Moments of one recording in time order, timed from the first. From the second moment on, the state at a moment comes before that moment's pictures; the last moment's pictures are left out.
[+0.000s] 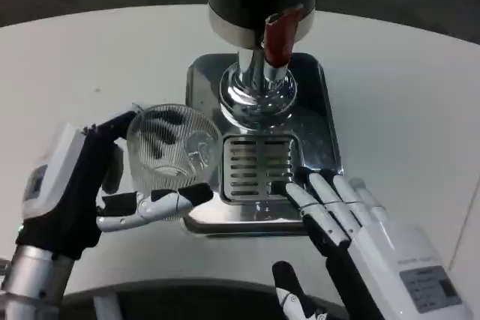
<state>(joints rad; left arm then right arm) -0.23 0.35 0.15 0.20 0.44 -0.64 0.11 0.40 -0.15 0.31 -0.72 -1.11 -0.08 0.00</state>
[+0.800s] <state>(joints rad) -0.68 0.35 -0.12 0.85 0.60 -0.70 0.46 0.48 -0.13 0.28 -0.77 -1.11 -0.08 -0.01</state>
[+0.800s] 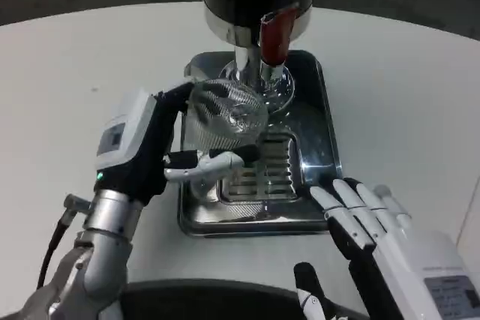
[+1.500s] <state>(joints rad) -0.88 0.29 -0.29 1.13 0.63 -0.72 0.58 0.54 -0.11 0.25 -0.81 -1.11 -0.08 -0.02</state>
